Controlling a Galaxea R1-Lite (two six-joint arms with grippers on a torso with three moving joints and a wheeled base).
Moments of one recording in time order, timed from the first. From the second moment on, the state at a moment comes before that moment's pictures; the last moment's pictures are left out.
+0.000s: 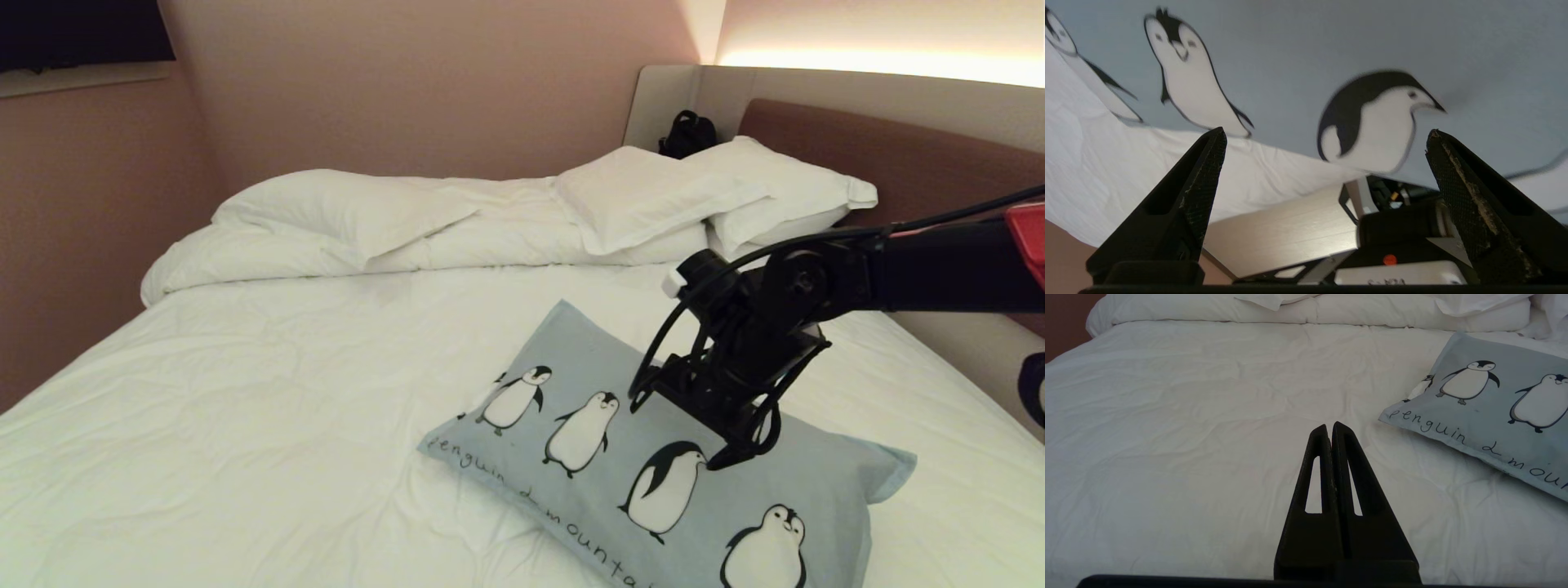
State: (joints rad) left arm -0.01 0.00 0.00 -0.04 0.01 -0.08; right arm 0.48 2.07 -1.65 0.77 0.07 1.10
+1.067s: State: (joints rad) left arm -0.01 0.00 0.00 -0.04 0.01 -0.08; right arm 0.43 2.35 -1.68 0.69 0.01 1.04
